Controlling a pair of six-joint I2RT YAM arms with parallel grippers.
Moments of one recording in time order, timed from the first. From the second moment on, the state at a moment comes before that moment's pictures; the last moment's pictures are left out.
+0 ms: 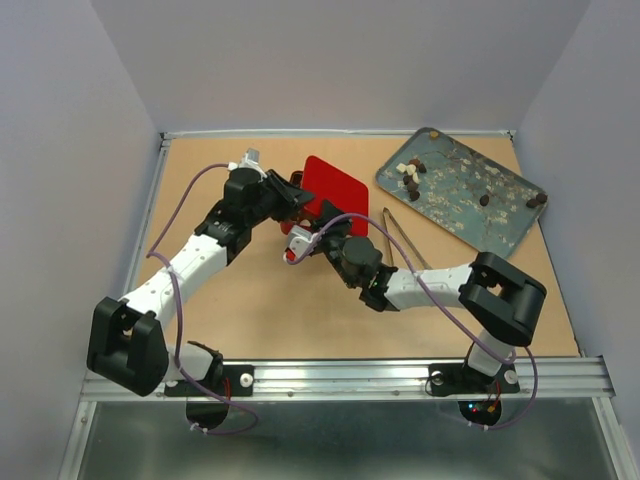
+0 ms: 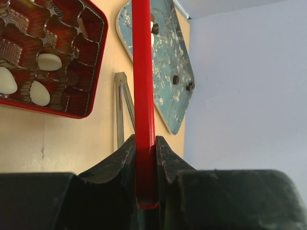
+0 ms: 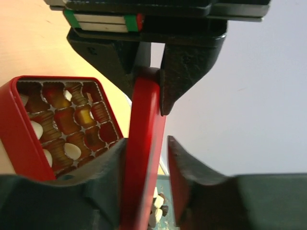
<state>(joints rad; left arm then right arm) -0.44 1.30 0.96 -0.02 0.19 -1.10 1.02 1.69 0.85 0.95 0.49 -1.09</state>
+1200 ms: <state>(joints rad) -0.24 1.51 0.78 0.41 0.30 -1.12 1.02 1.64 0.64 1.01 0.69 -0.79</state>
